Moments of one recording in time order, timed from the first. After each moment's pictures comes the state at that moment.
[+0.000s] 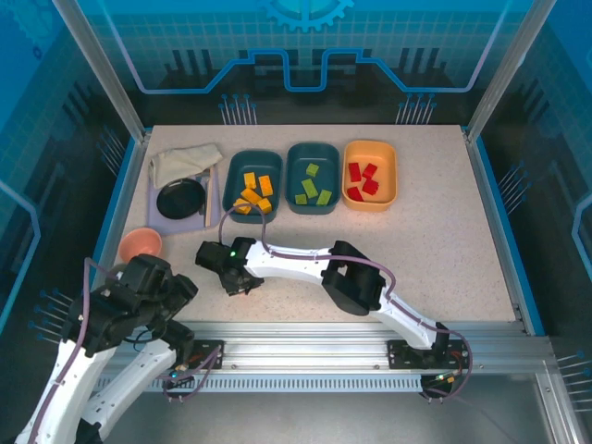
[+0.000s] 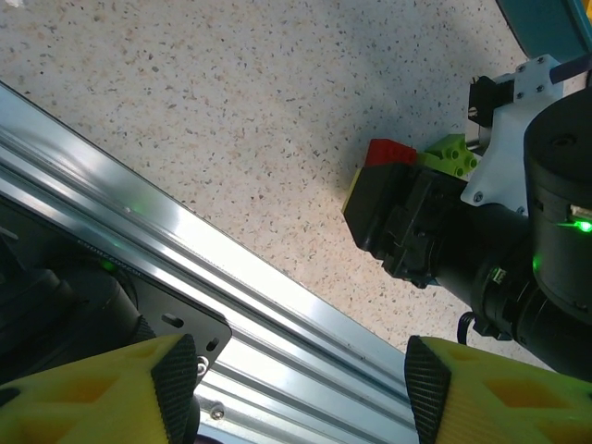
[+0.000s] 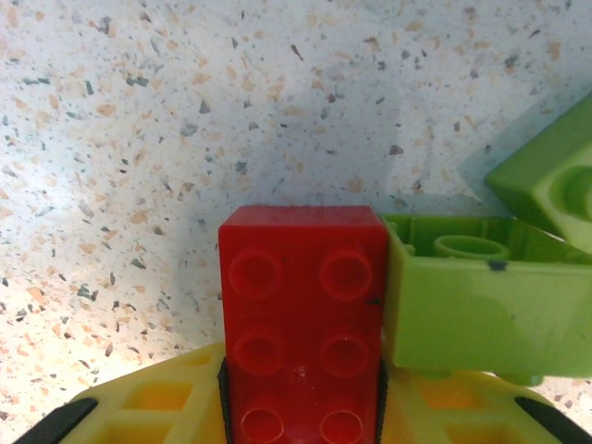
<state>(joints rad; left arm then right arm) -0.40 0.49 0.95 -1.56 -0.06 -1.19 1.21 2.40 2.02 -1.00 0.12 0.84</state>
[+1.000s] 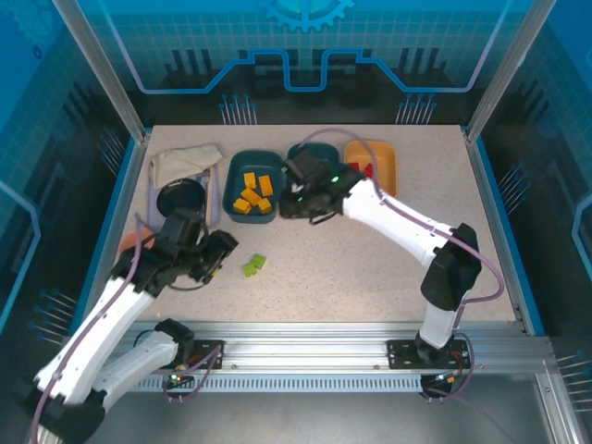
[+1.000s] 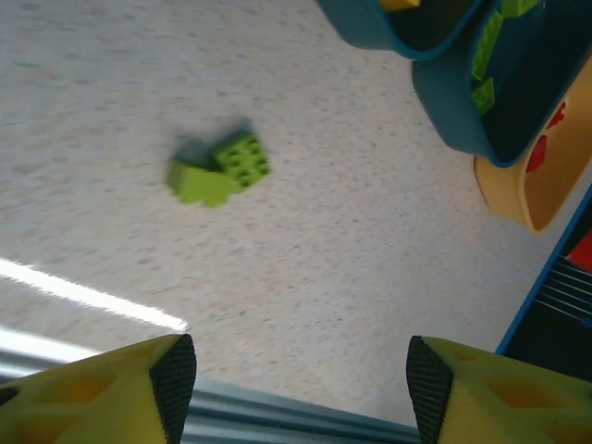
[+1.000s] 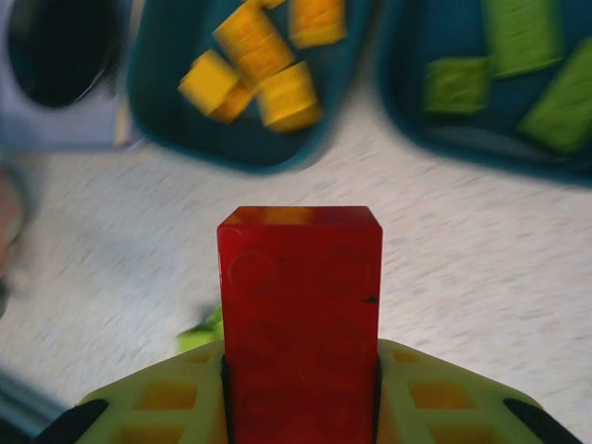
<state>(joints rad) -0.40 0.89 0.91 -0.96 0.15 -1.27 0.74 1.79 1.70 -0.92 0.00 0.62</state>
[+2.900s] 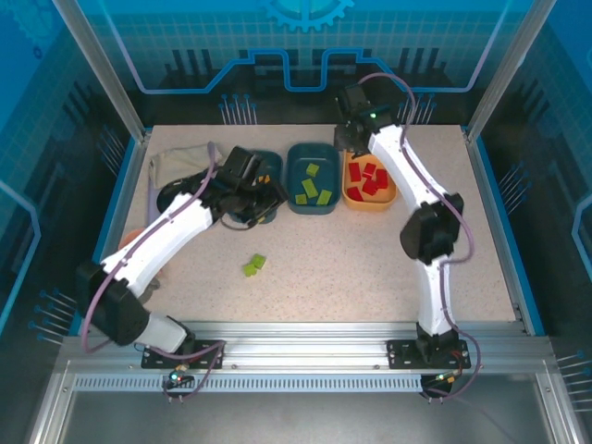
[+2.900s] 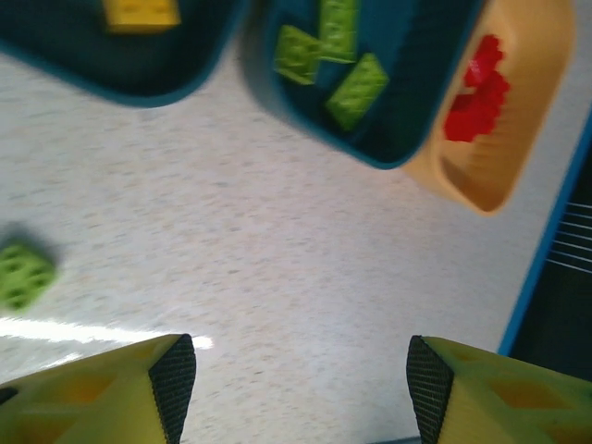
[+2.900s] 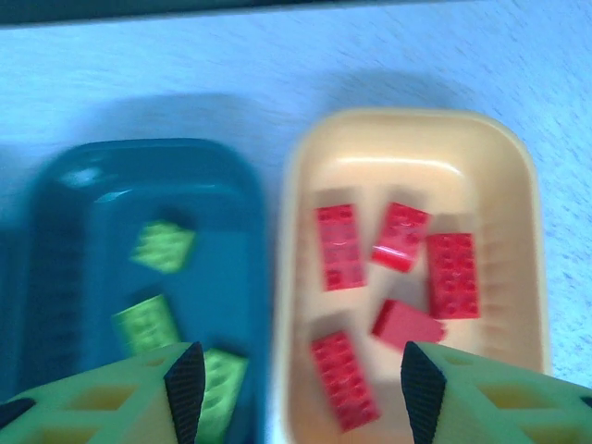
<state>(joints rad) -0.49 1.43 1.32 -0.87 0.13 -1.10 0.42 2.09 2.19 -1.05 0.25 0.39</state>
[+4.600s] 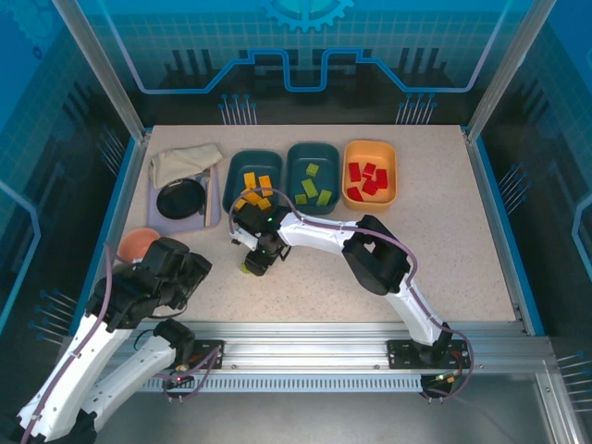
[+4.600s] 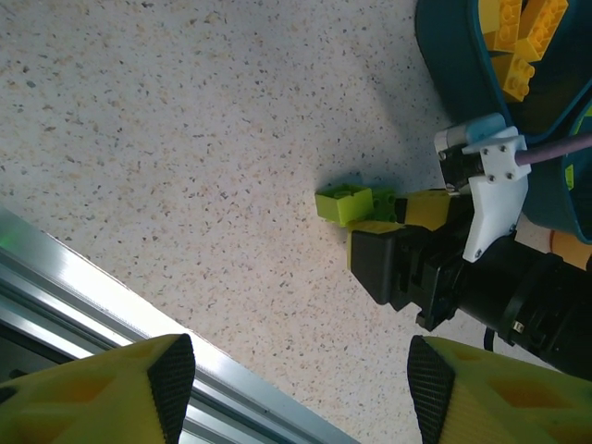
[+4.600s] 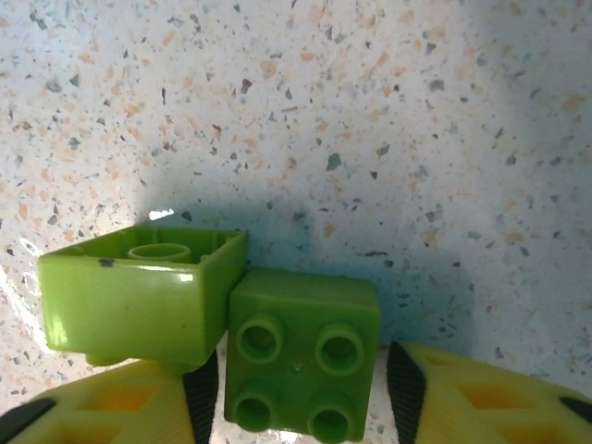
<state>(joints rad) -0.46 0.59 0.87 -1.28 -0.11 -1.37 0.98 2.26 1.78 -0.80 -0.10 -0.02</state>
